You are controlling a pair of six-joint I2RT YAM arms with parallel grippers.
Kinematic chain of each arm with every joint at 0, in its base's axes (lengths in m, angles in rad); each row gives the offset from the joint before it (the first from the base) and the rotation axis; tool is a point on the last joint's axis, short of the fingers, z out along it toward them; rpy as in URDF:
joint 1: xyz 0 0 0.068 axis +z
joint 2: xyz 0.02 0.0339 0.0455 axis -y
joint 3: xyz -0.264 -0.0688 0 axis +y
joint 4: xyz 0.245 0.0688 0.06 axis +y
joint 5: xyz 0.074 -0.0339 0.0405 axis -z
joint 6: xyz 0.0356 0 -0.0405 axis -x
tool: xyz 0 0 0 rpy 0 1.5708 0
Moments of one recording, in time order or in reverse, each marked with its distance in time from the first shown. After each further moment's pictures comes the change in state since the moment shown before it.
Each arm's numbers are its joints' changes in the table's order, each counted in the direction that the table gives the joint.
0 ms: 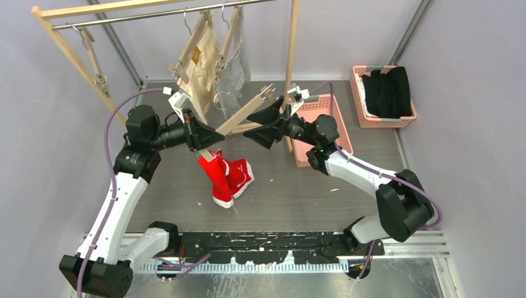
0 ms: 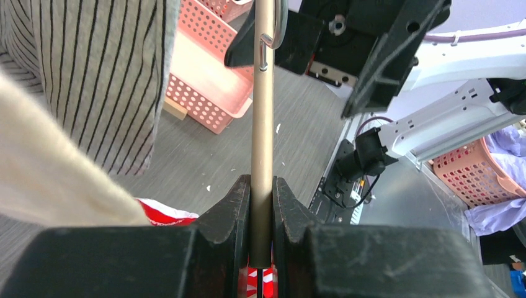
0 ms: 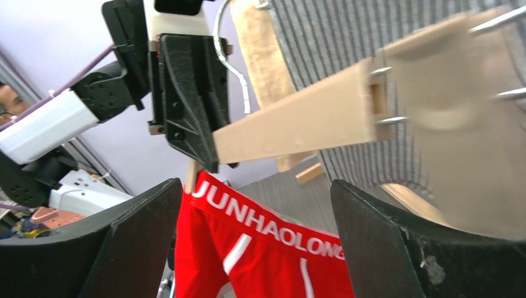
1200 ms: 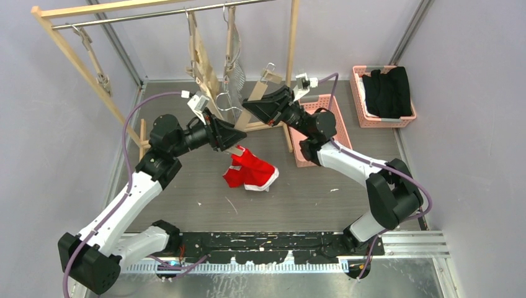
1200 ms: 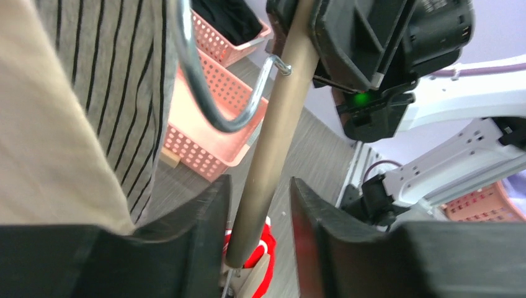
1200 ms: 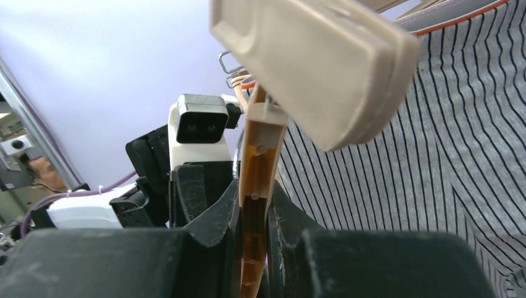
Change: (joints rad) left arm -0.275 -0.041 0.142 -0.390 -0.337 0.149; right arm 0.019 -0.118 -0.127 -0.242 0.160 -0.129
